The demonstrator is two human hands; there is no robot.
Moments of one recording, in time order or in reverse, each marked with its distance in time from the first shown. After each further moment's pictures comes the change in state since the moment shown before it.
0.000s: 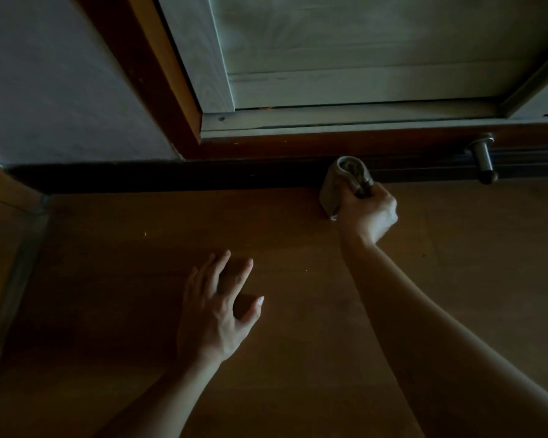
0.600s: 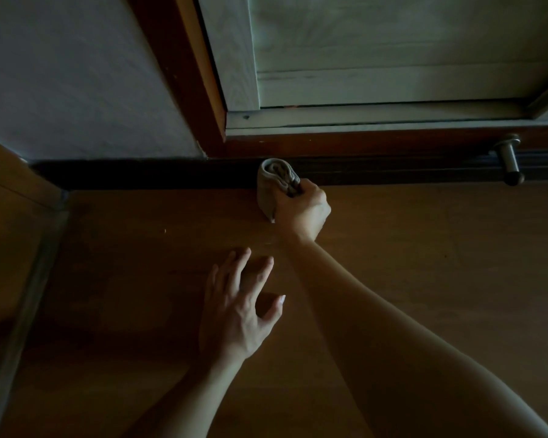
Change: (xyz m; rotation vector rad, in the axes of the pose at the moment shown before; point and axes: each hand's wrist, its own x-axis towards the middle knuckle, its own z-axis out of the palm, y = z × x) left_hand -0.002 -0.001 0.001 -0.007 0.019 0.001; right_hand -0.076 -0.015 0.088 -0.042 -0.259 -0.112
